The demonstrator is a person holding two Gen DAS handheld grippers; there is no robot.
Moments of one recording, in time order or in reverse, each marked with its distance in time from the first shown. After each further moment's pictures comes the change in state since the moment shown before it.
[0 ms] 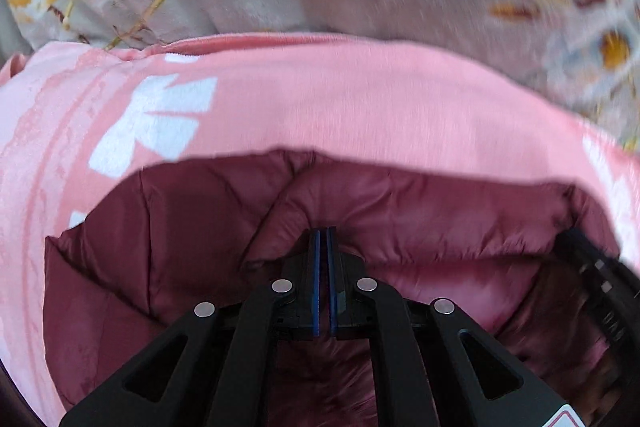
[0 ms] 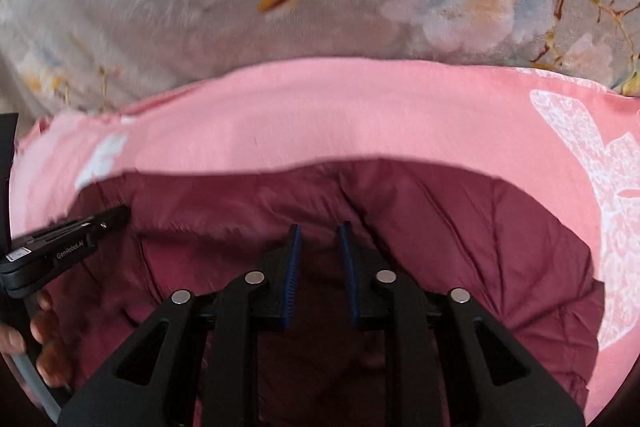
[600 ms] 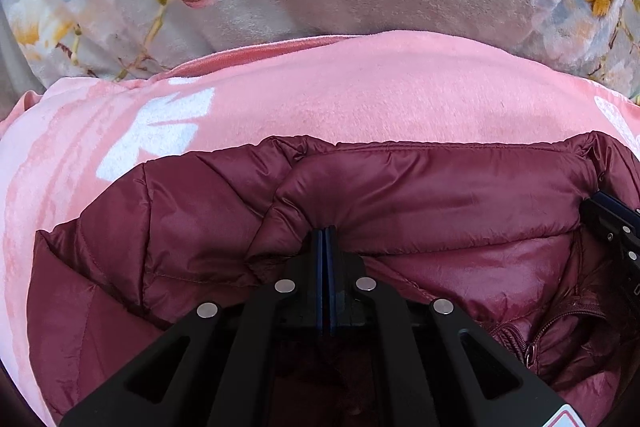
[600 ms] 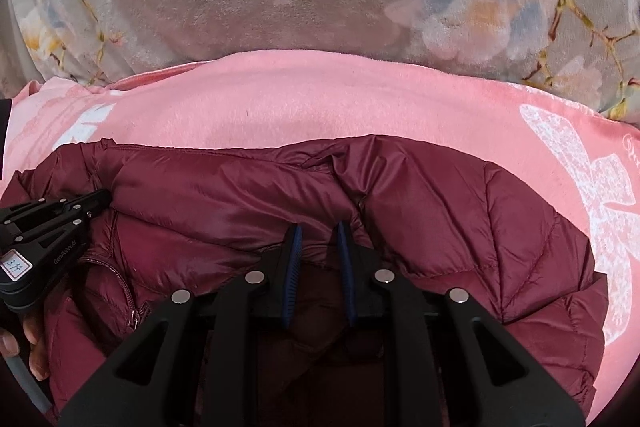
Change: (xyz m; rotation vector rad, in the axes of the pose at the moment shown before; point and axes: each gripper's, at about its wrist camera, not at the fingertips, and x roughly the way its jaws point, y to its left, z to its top) left arm 0.009 -0.013 -0.026 0.098 -0.120 0.098; right arm 0.007 0.014 -0.017 -0.081 -0.070 -0.077
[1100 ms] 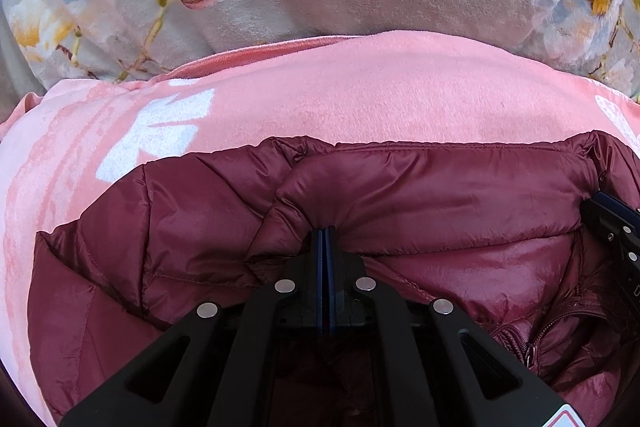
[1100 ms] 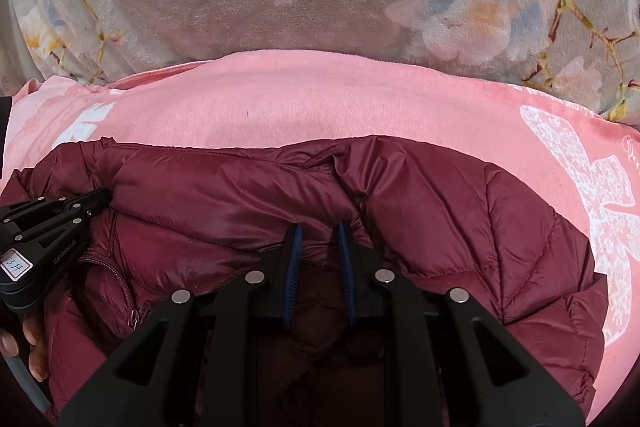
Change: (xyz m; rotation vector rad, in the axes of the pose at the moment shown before) left arm -0.001 -0.004 0.001 0.004 0.001 0.008; right arm 0.001 0.000 0.000 -0.005 -0.001 -0.002
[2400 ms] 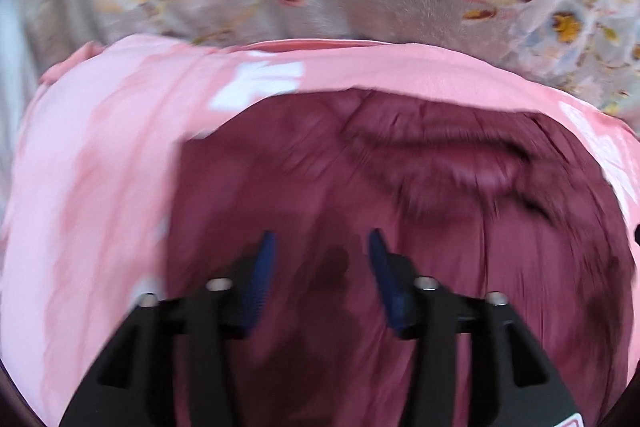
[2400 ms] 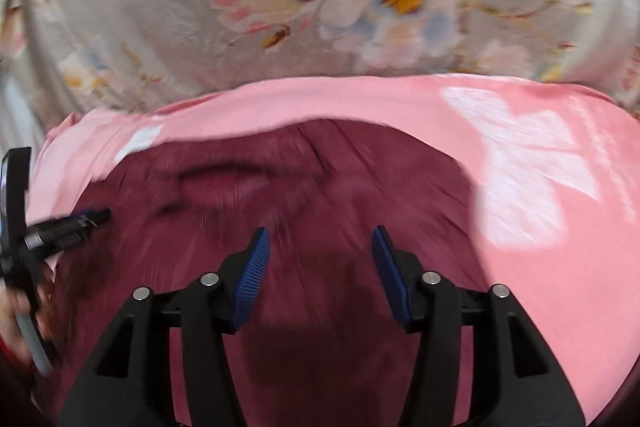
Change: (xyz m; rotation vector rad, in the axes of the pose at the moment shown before) left arm -0.139 0.075 -0.085 -0.100 0.019 -0.050; right arm -0.188 -0.064 -0.091 0.105 -0.033 0.047
